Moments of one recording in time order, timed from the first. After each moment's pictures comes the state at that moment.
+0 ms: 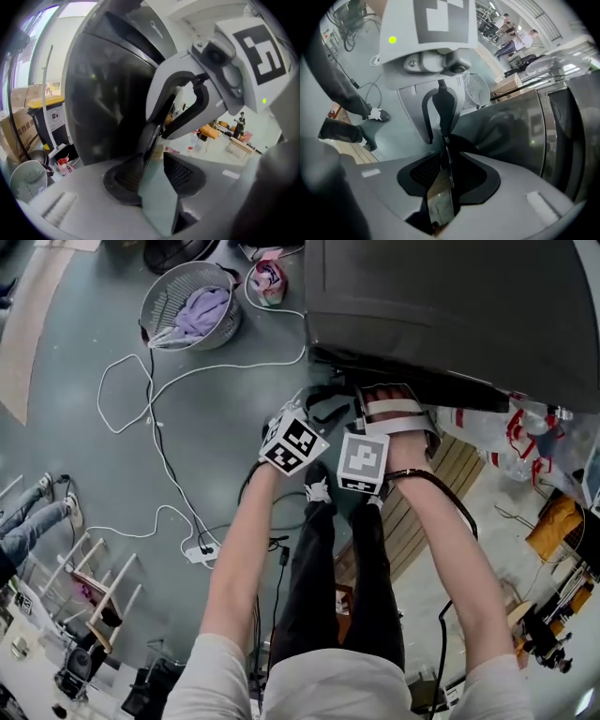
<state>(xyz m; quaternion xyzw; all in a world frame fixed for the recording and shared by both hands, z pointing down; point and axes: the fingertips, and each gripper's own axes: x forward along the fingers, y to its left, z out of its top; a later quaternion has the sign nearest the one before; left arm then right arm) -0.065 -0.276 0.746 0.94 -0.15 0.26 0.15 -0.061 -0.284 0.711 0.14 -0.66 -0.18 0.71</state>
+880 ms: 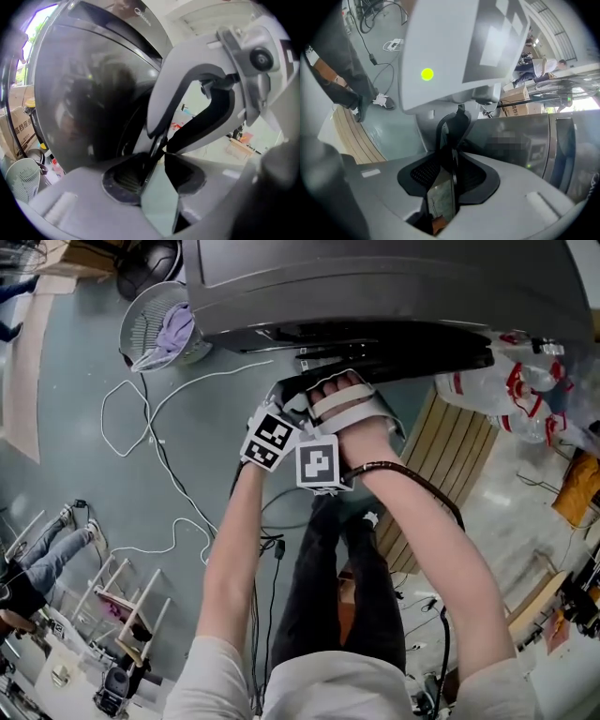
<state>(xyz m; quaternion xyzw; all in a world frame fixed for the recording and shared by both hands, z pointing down) -0.031 -0.257 0.755 0.95 -0.14 0.25 0.15 -0.058 -0.244 0.728 0.10 -0.65 -0.24 0.72</state>
